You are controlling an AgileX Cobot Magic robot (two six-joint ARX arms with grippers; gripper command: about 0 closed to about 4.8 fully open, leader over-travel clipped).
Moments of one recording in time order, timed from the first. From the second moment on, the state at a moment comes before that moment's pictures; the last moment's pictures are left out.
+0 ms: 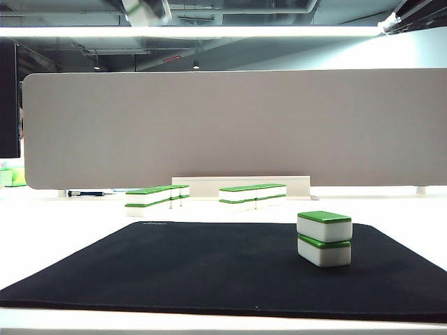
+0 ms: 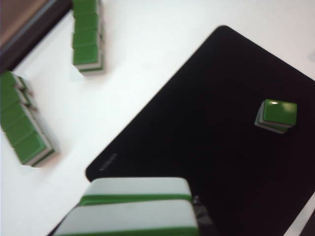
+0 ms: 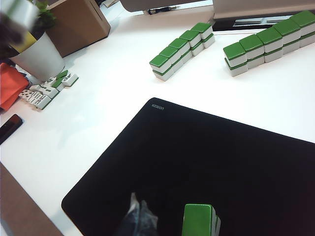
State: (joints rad) left arm -0.51 1.45 1.62 -0.99 0.19 0.42; right arm 0.27 0.66 0.60 -0.30 -0.49 0.26
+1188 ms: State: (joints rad) left arm -0.64 1.50 1.21 -0.67 0.22 0.36; right arm 0.27 0.66 0.60 -0.30 -0.49 0.26
